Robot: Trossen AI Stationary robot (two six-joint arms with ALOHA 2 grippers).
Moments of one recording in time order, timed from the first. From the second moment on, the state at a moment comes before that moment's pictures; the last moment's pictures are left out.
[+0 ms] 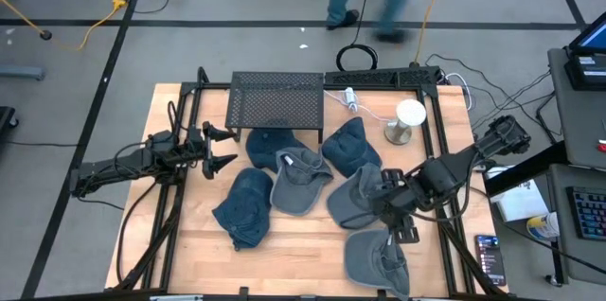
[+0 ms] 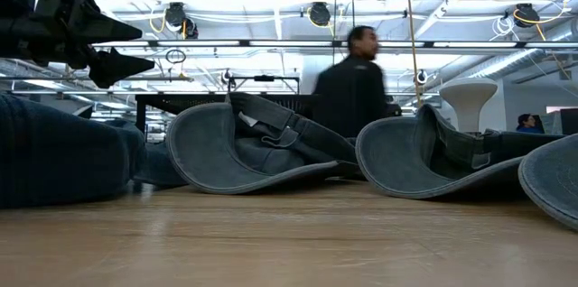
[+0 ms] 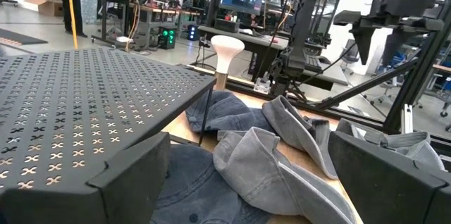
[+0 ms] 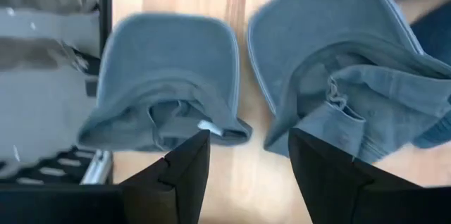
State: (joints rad) left arm 0.22 0.01 0.02 0.00 0.04 -0.21; right arm 0.52 1.47 1.51 -1.34 -0.05 0.49
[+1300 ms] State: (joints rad) left arm 0.22 0.01 0.02 0.00 0.04 -0.21; right arm 0.54 1.54 1.07 -0.89 -0.06 0.67
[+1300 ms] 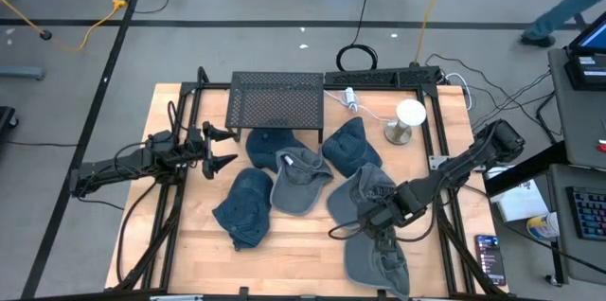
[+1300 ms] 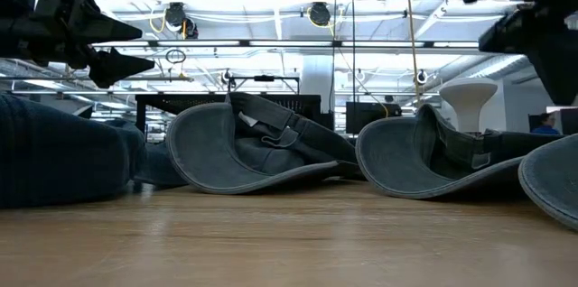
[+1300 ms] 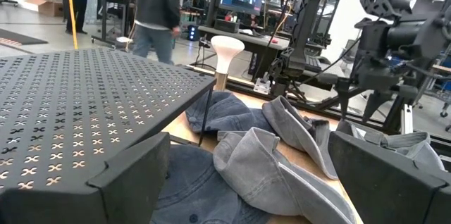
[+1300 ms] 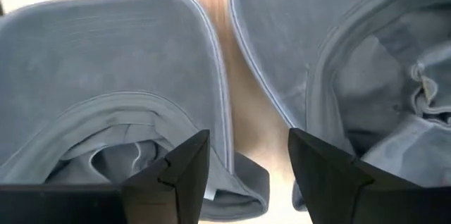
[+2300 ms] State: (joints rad) left arm 0.22 0.01 0.02 0.00 0.04 -0.21; right arm 0.52 1.54 0.89 -0.62 -0.29 0.72
